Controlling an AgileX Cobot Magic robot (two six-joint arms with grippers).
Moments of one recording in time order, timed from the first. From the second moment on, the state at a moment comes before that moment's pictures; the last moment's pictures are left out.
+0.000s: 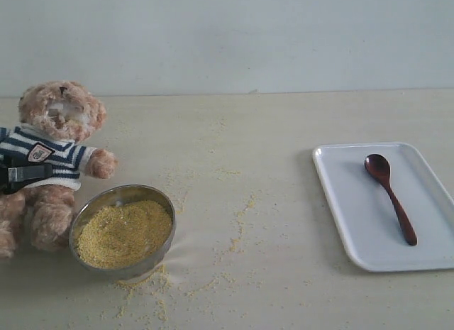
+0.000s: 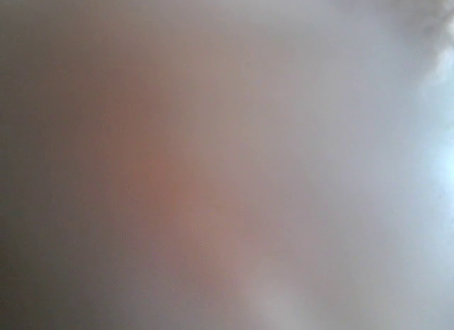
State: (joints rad) left arm 0.41 2.01 -0.83 -1.73 0.88 2.13; right arm 0.09 0.00 0.00 -0.40 0.33 0.28
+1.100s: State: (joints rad) left arm 0.41 2.01 -0.84 -1.73 0.89 2.13; right arm 0.09 0.00 0.00 -0.40 0.33 0.28
